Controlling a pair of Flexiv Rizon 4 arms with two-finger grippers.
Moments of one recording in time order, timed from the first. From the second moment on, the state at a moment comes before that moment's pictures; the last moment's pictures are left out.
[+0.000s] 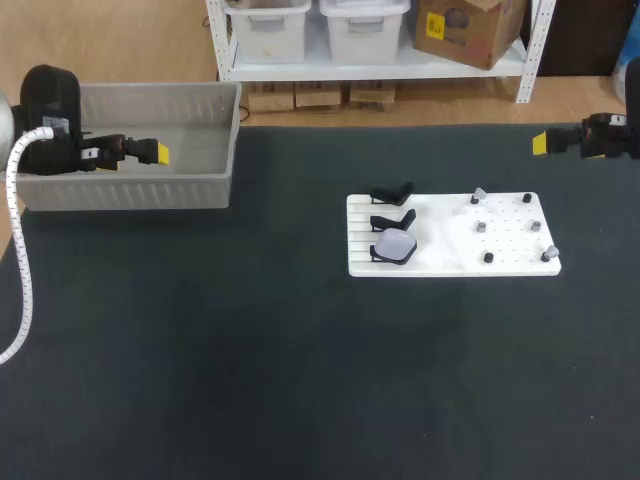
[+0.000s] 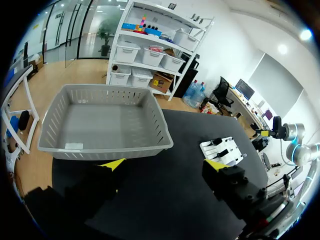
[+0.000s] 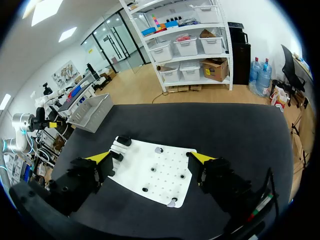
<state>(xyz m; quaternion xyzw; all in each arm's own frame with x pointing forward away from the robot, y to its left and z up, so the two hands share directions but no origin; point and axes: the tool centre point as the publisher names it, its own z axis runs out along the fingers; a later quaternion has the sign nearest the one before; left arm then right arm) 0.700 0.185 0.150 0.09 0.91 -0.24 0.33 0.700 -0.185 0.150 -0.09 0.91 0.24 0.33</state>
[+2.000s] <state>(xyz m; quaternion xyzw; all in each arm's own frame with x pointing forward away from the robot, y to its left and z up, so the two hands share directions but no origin) 0.641 0.103 0.156 0.50 0.73 -0.29 0.36 0.700 -0.185 0.150 -0.09 0.91 0.24 0.33</state>
